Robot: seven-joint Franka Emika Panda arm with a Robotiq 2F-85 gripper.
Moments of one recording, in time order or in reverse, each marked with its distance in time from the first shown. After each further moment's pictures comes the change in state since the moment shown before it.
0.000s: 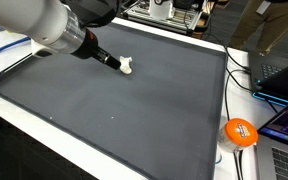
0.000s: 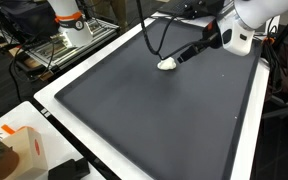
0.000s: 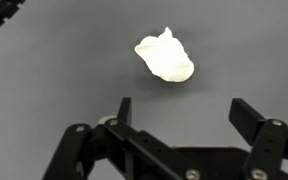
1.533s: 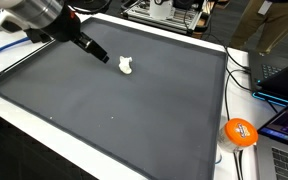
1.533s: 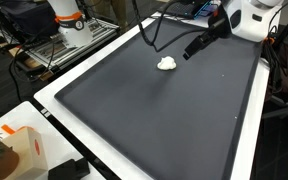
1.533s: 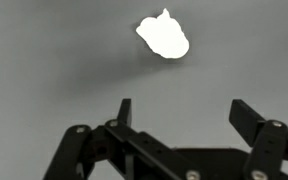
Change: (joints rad) arm -0.039 -0.147 0.002 -0.141 0.022 0.130 -0.001
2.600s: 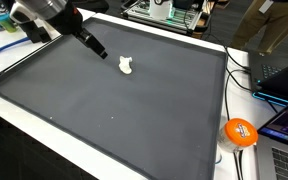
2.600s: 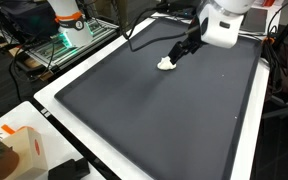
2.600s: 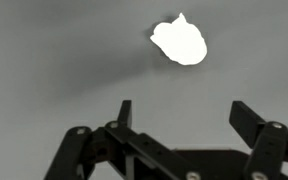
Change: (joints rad) arm -0.022 -0.232 -0.029 -0.452 0.033 0.279 -0.009
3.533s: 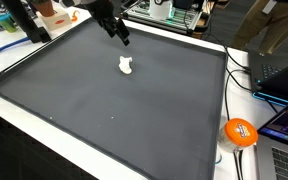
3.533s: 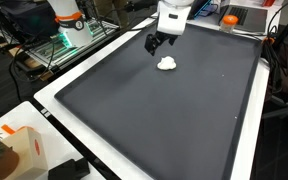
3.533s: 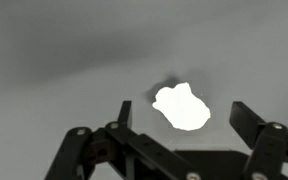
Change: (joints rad) arm -0.003 -0.389 0.031 -0.666 0.076 0.365 -0.064
